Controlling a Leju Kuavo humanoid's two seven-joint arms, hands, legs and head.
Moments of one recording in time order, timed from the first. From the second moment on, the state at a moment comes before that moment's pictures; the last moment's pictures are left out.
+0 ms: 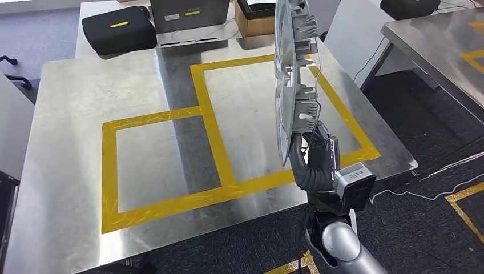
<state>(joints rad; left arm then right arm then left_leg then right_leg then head) -0.16 -0.07 0.83 -0.12 -1.54 0.28 -0.14 -0.32 -0.19 0.65 -1.69 -0.10 -0.53 -0.20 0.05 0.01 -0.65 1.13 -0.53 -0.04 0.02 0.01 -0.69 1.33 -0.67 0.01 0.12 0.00</state>
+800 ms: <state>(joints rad) -0.15 -0.07 0.83 -0.12 -1.57 0.28 -0.12 -0.31 -0.19 0.67 -1.70 -0.04 -0.52 -0.16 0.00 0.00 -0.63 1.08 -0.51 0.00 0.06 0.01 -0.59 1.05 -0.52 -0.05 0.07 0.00</state>
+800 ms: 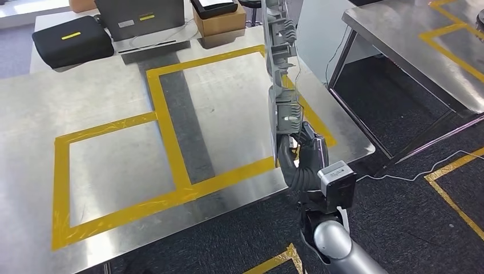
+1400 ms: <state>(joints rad) -0.15 -0.11 0.83 -0.12 -1.56 0.28 -0.13 -0.34 -0.27 0.67 -1.73 0.01 -0.45 -0.09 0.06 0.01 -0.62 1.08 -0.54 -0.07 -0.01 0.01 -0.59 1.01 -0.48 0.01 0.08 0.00</state>
